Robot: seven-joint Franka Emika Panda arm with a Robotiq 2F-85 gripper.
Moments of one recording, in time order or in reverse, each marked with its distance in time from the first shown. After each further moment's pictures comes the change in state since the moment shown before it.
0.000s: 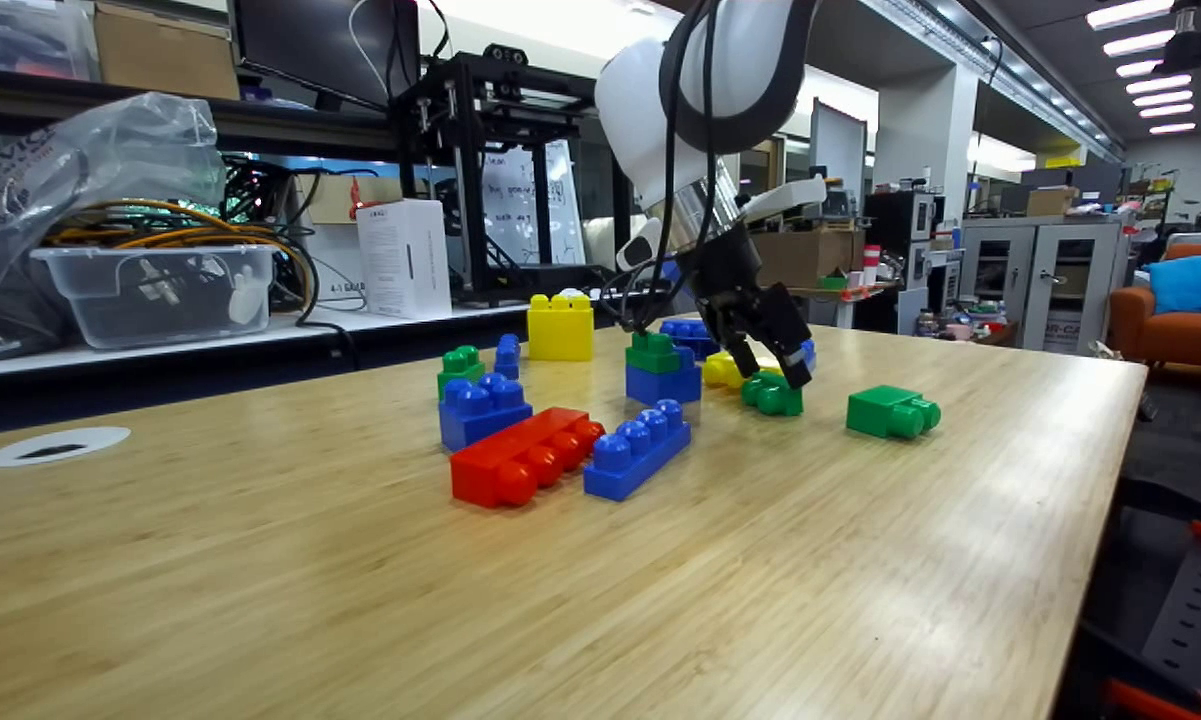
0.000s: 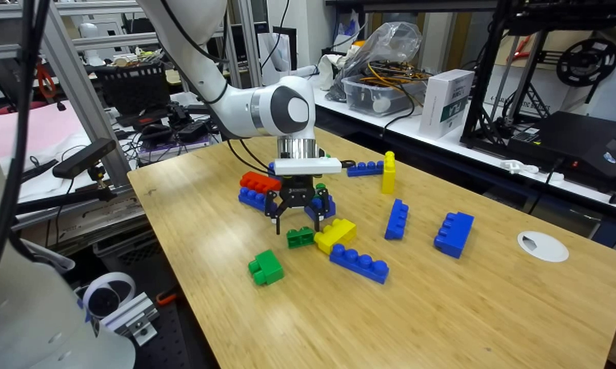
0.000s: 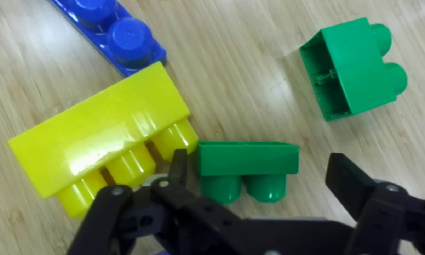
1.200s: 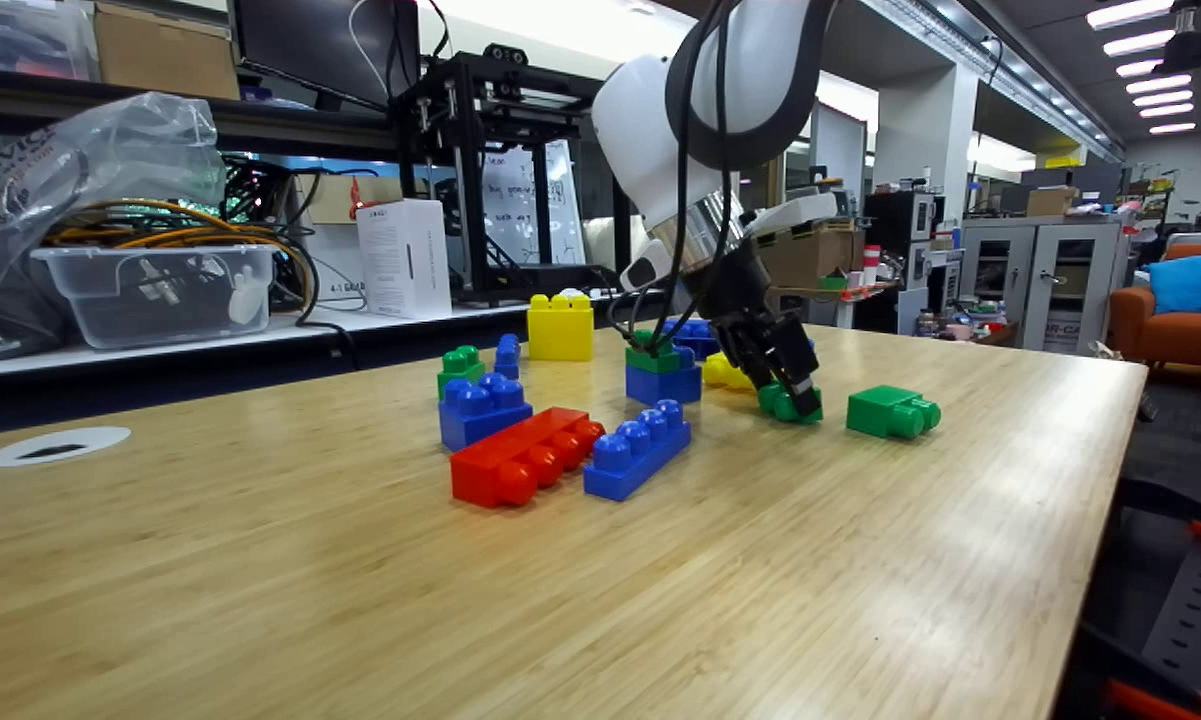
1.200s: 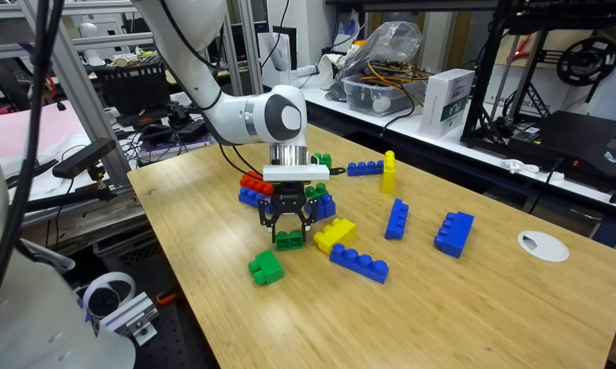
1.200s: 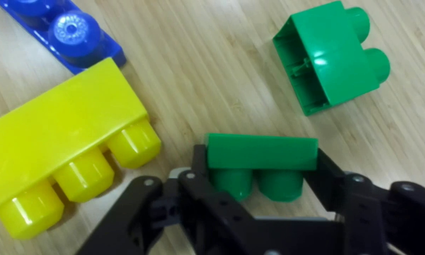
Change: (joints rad) arm 0.014 0.017 0.016 -0.033 -0.014 0.005 0.103
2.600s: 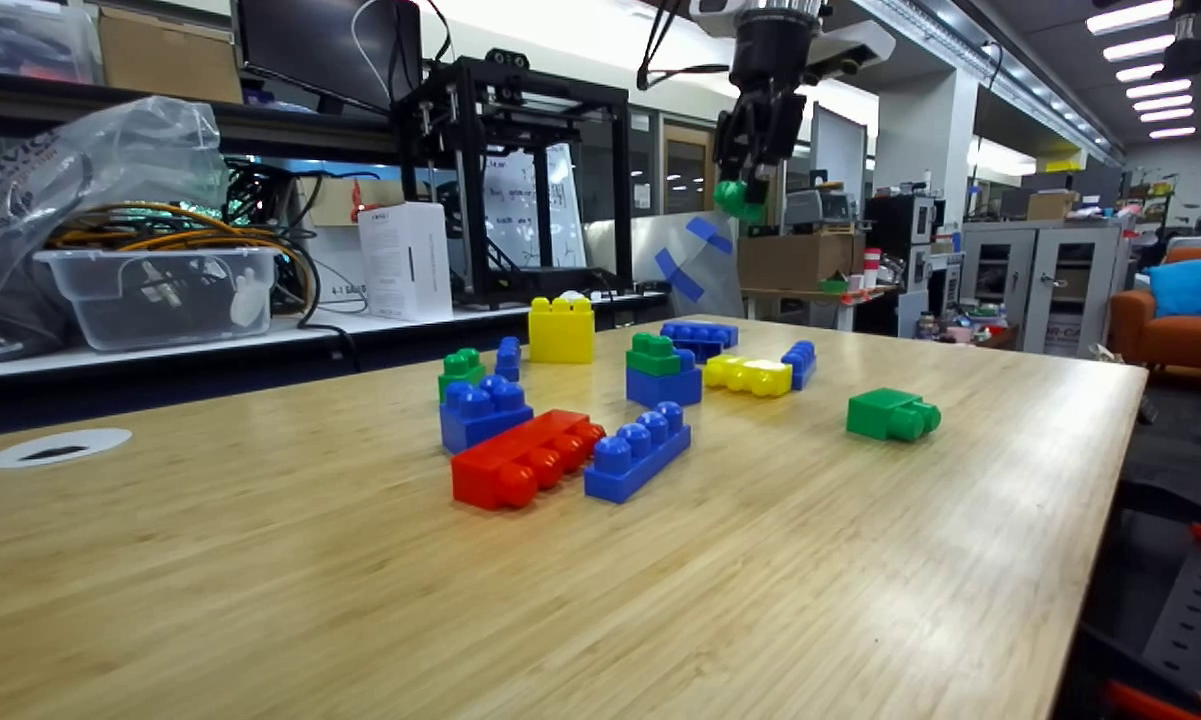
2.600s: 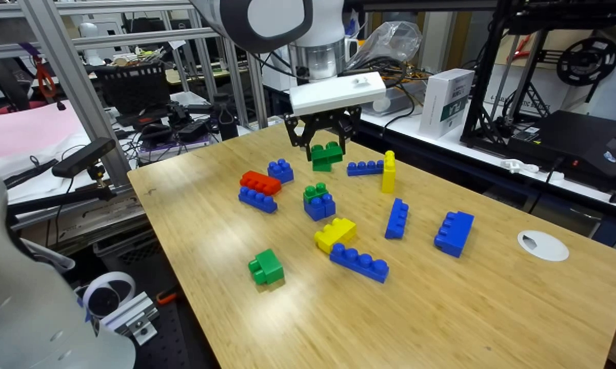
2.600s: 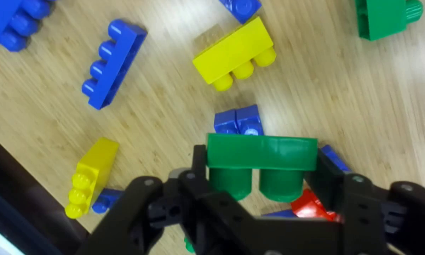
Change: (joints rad) arm 0.020 -0.507 -0.283 -0.077 0.548 0.162 -0.667
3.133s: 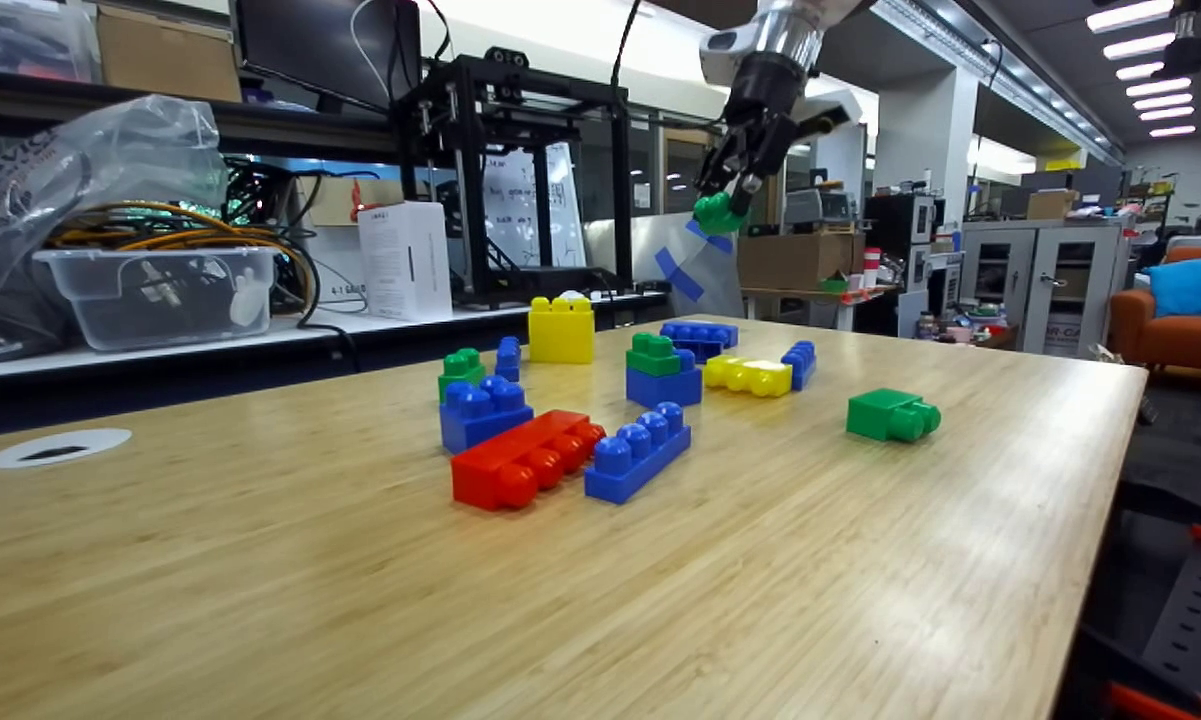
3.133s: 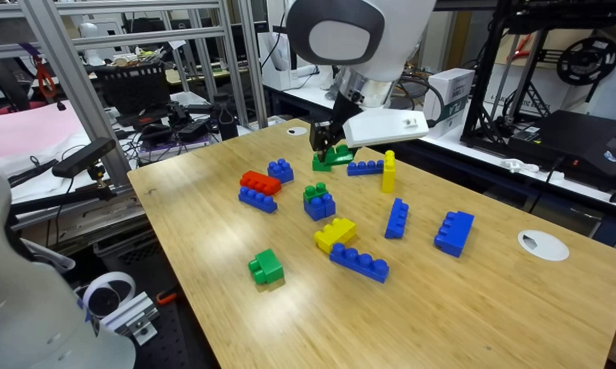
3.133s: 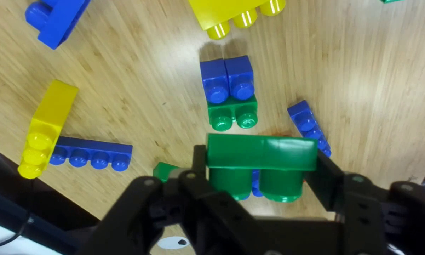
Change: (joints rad) arm -0.064 0.234 -0.087 0.230 0.421 -0.273 -0.518
